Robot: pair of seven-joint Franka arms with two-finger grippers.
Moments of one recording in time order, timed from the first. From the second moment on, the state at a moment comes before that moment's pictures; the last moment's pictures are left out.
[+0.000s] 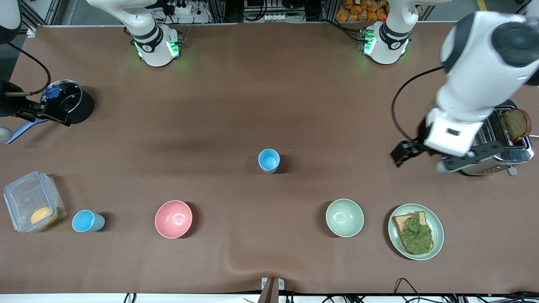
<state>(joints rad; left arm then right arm) -0.10 0.21 -0.19 -1.47 0.12 1.82 -0.63 0.06 0.07 -0.10 -1.53 0.00 1.52 0.13</state>
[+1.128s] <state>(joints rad) 0.01 0.05 -0.12 -1.53 -0.02 1.62 -0.23 0.06 0.07 -0.10 -1.53 0.00 1.52 0.17</state>
